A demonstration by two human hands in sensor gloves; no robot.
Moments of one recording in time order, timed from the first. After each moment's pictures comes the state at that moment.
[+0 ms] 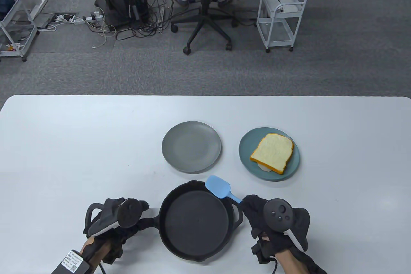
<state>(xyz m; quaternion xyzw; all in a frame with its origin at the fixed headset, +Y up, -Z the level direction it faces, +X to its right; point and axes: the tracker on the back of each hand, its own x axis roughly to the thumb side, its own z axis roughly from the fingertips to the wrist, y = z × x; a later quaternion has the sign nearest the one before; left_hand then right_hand) -0.265 -0.726 -0.283 -0.05 -0.13 0.01 0.99 0.145 -0.689 -0.250 0.01 -0.08 0.96 0.26</state>
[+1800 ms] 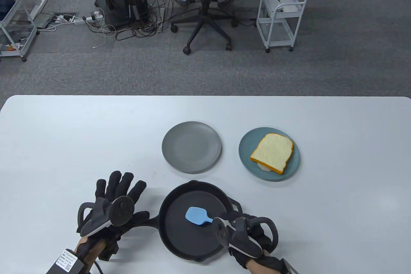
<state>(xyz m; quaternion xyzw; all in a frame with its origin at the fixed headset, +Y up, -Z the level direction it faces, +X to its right) -0.272 -0.724 -0.282 -0.04 -0.12 0.00 0.99 0.051 -0.720 -0.234 0.11 -0.04 0.99 -0.08</state>
